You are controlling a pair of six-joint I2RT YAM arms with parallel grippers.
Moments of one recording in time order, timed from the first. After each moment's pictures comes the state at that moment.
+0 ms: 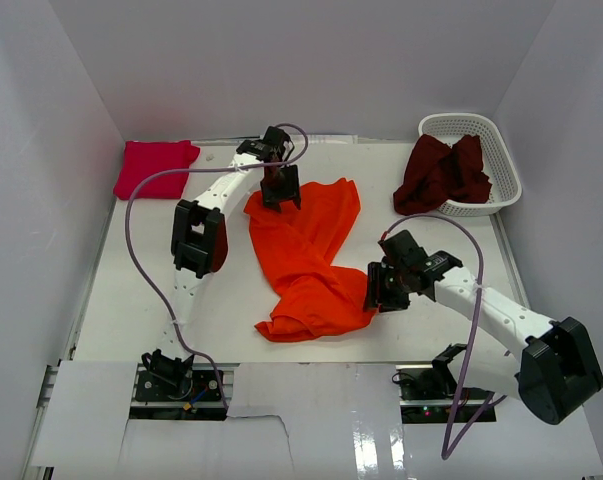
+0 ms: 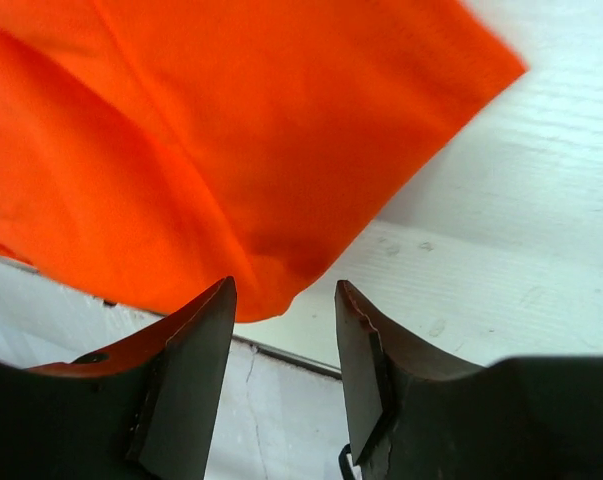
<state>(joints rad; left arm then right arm) -0.43 2.40 2.25 -1.00 0.14 -0.48 0.60 1.15 0.71 -0.72 -0.18 0.56</state>
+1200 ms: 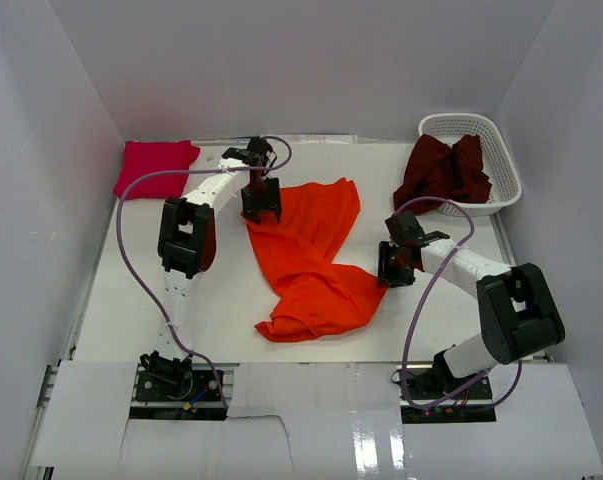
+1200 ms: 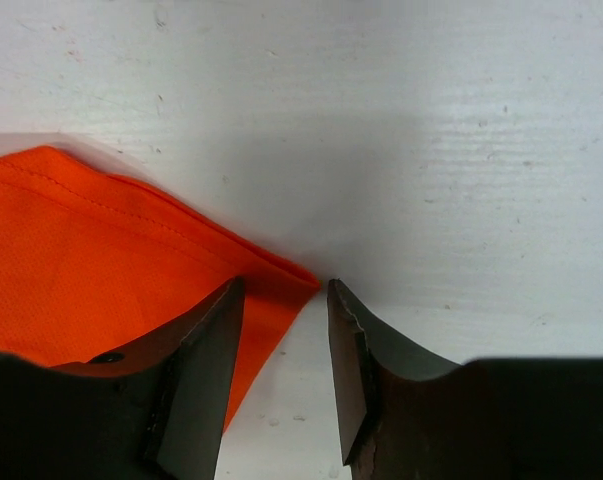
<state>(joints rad) -0.36 2.32 2.02 -0.99 0.10 -0.42 0.39 1.48 0.78 -0.51 -0.01 0.41</state>
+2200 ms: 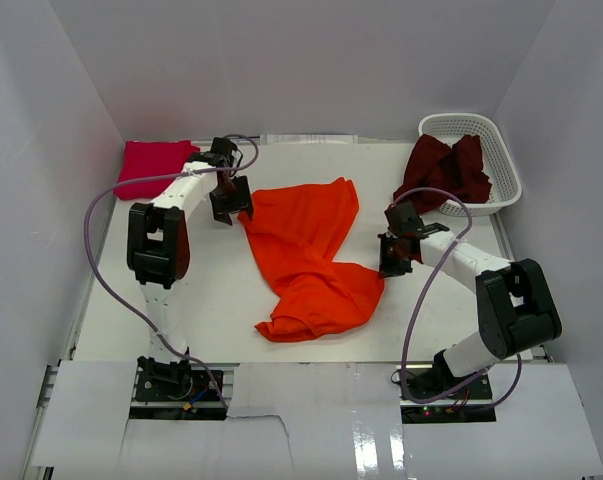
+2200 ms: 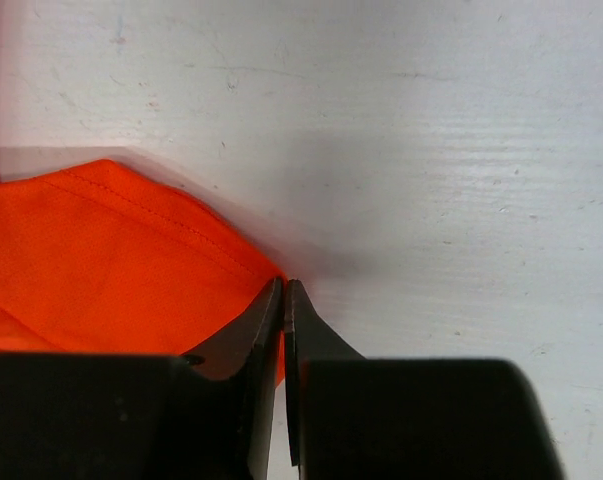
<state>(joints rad) -0.22 2.11 1.76 -0.90 0.06 -0.40 0.39 1.51 0.83 -0.49 -0.05 0.38</state>
